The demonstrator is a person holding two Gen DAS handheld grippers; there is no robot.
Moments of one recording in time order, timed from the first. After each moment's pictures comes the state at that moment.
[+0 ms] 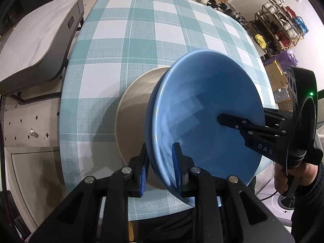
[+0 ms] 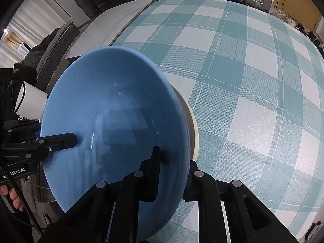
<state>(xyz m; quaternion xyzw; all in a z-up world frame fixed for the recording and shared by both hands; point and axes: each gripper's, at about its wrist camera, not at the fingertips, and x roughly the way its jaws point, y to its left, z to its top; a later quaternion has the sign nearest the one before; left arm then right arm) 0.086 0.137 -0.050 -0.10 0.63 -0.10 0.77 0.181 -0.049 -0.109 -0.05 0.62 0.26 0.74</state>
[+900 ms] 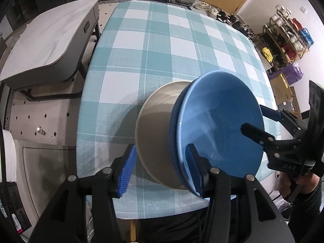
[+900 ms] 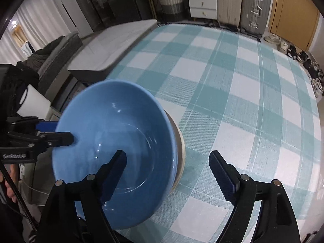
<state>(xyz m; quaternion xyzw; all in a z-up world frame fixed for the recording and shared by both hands) 0.078 0.161 -0.031 -0.12 0.60 -0.06 0.79 0.165 -0.064 -0.061 -0.07 0.53 0.26 0.80</state>
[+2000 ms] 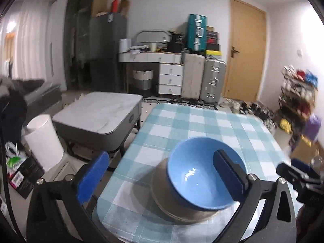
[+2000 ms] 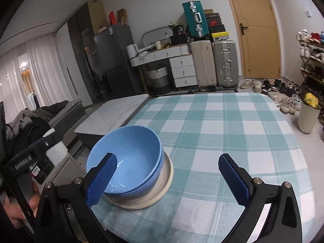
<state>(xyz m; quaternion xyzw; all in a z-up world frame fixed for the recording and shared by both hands) -0.052 0.101 0.025 -0.06 0.24 0.11 0.96 0.034 -0.154 -0.010 0.05 0.30 0.22 0.93</state>
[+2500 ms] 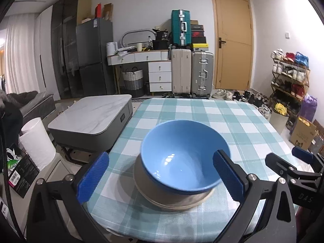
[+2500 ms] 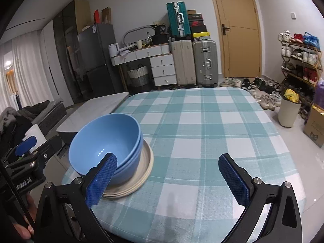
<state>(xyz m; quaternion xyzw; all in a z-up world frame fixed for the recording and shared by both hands) -0.068 0.053 0.012 -0.01 0.25 0.09 0.96 0.008 -0.165 -0.027 0.03 0.30 0.14 0.94</state>
